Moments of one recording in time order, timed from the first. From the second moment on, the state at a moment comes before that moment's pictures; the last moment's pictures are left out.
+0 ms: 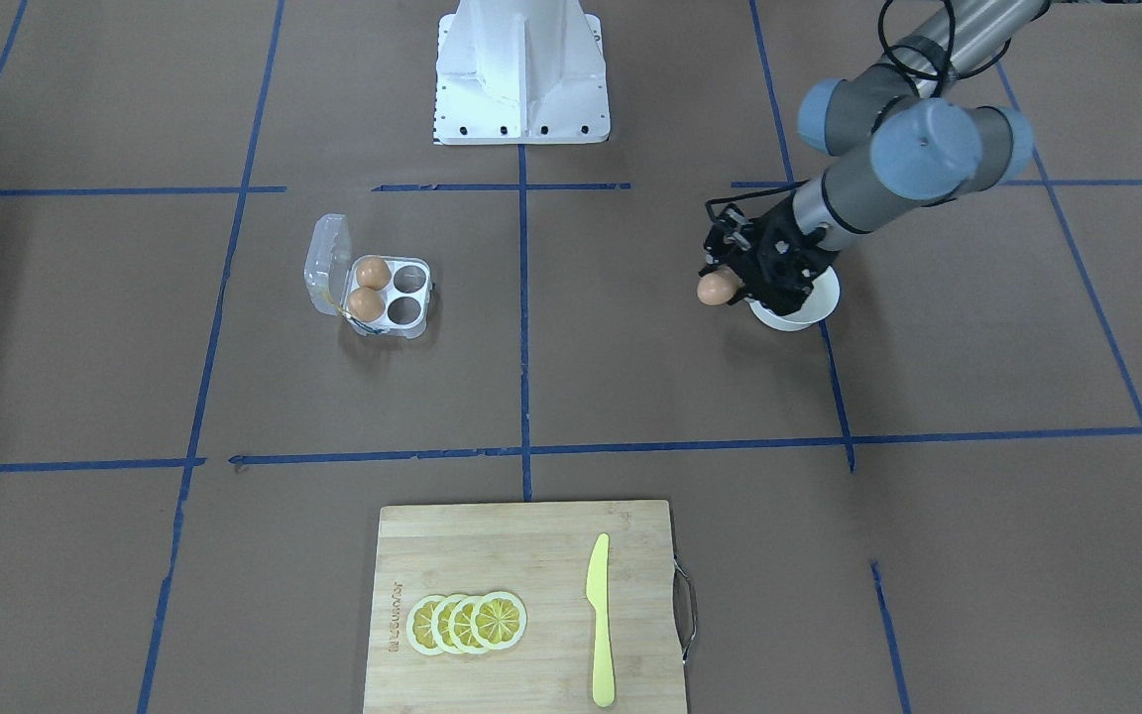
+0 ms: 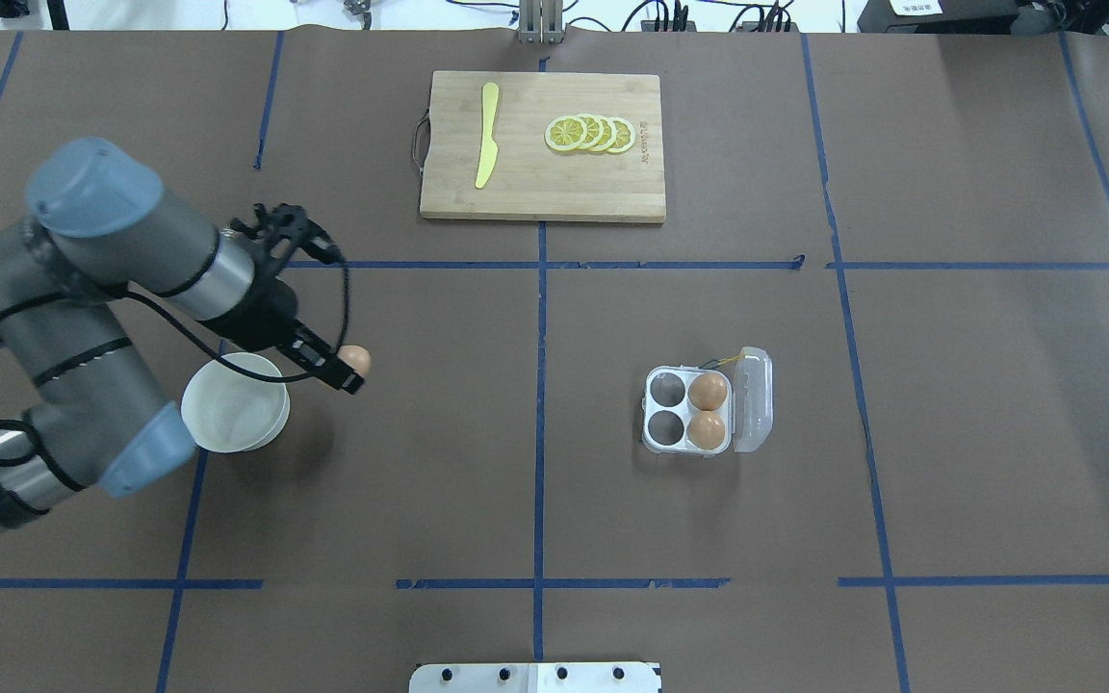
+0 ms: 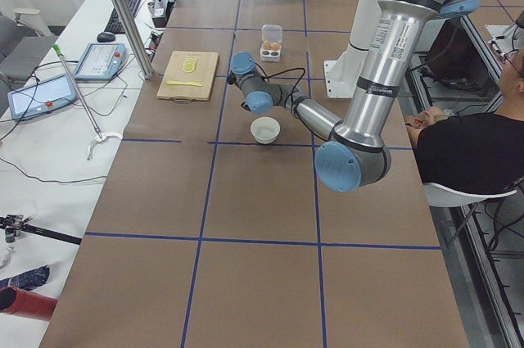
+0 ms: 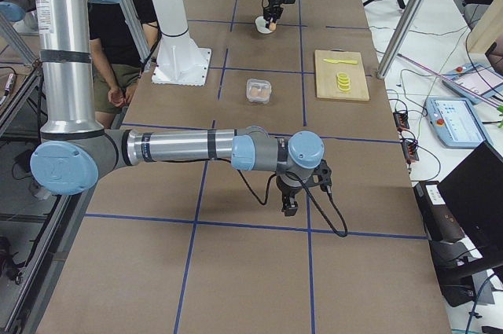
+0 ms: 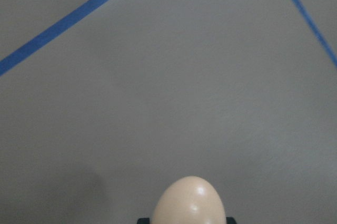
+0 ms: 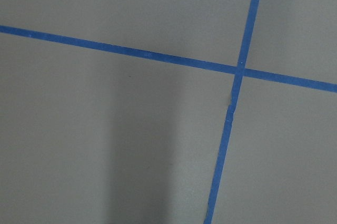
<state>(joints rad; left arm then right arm) -0.70 -1.99 -1.68 -2.05 -2.33 -0.56 1.51 -1.55 1.63 -1.68 2.43 -0.15</state>
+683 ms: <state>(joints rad) -0.40 -2.48 -1.37 -2.08 -1.99 -0.93 1.51 -1.56 1.63 -1.68 2.47 -0.15</state>
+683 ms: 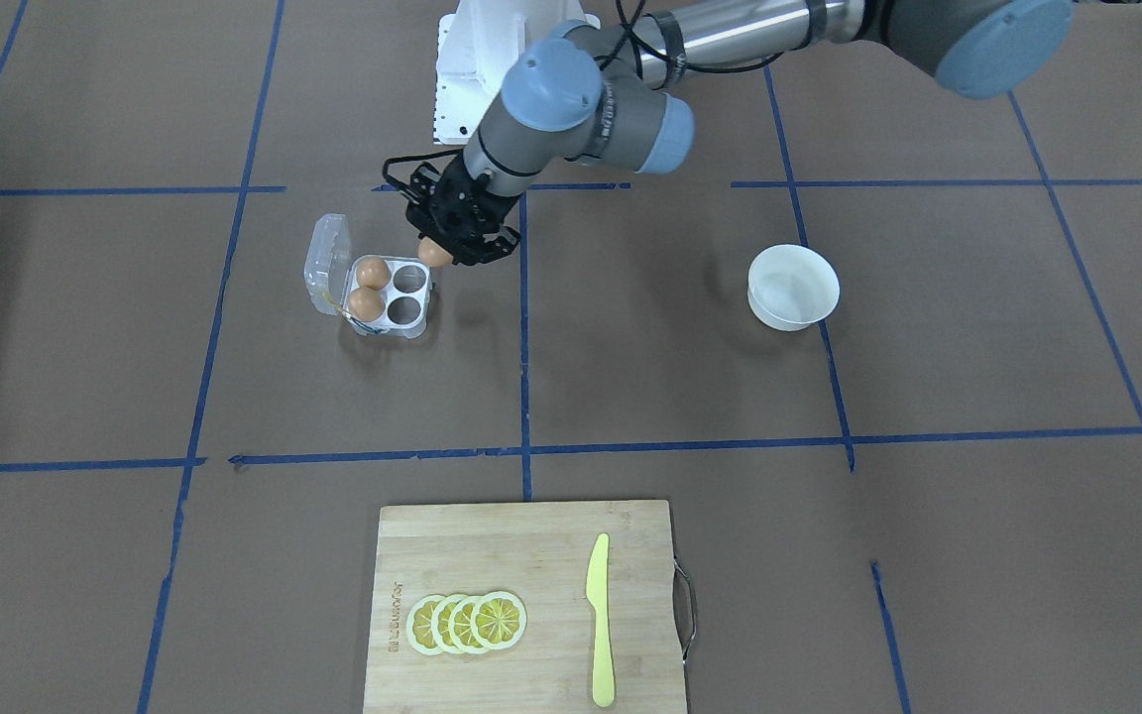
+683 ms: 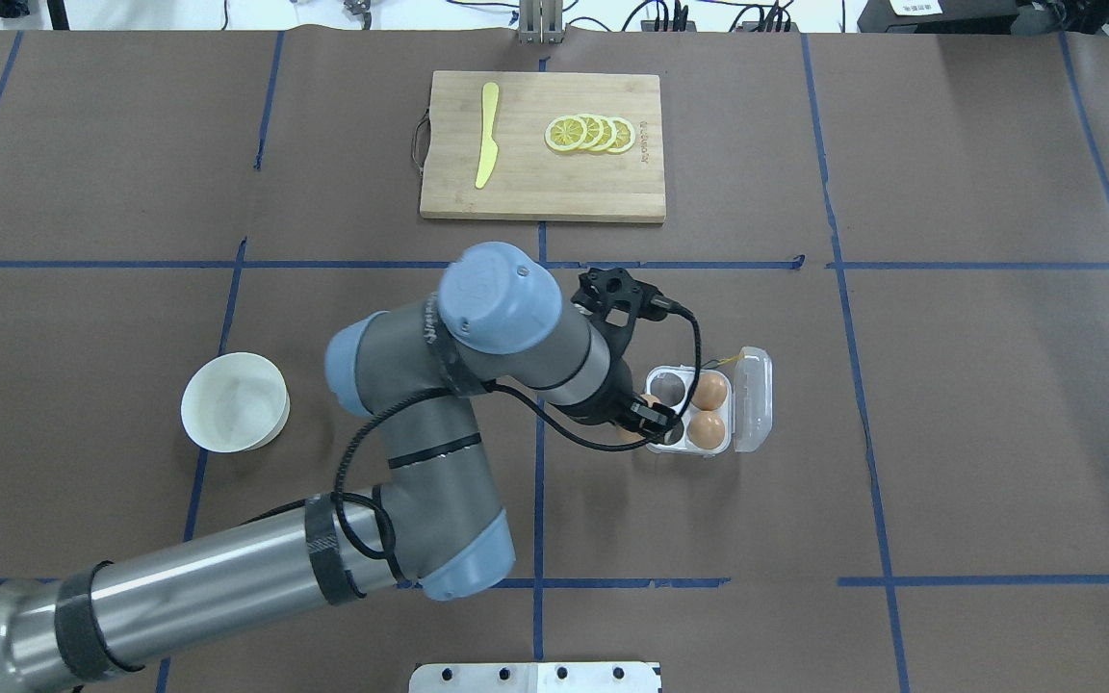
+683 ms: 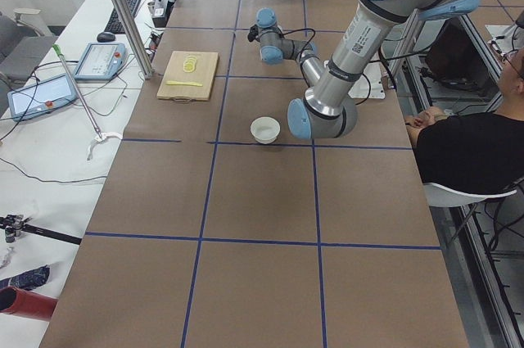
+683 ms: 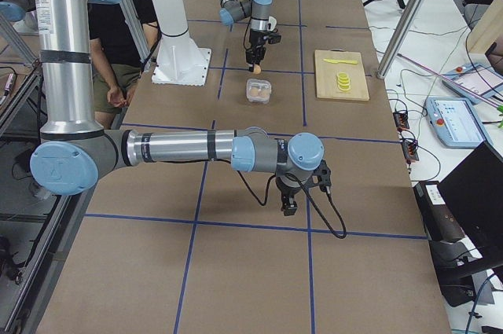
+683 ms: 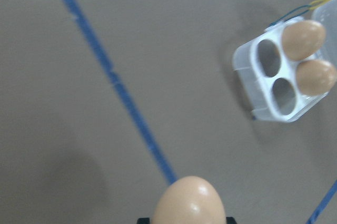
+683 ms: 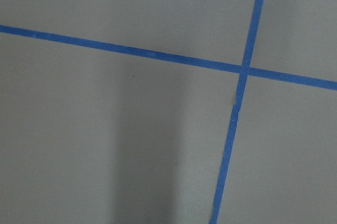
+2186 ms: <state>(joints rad) -0.36 -2.54 -1.26 -2.19 -1.84 -0.97 1.51 -1.57 1.64 -1.68 2.49 -0.15</state>
